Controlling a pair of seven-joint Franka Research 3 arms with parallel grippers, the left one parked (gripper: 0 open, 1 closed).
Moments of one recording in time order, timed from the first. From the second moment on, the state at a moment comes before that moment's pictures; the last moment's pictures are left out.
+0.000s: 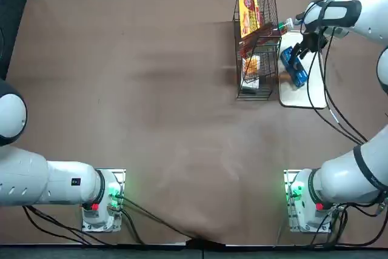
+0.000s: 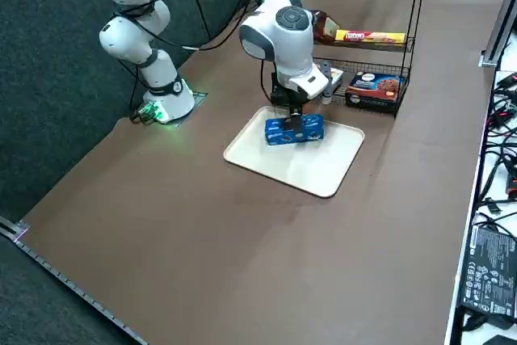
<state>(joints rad) -0.03 0.30 -0.01 -2.17 0.18 2.30 -0.58</state>
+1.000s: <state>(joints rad) 0.00 0.33 -0.01 -2.17 0.18 2.37 -0.53</state>
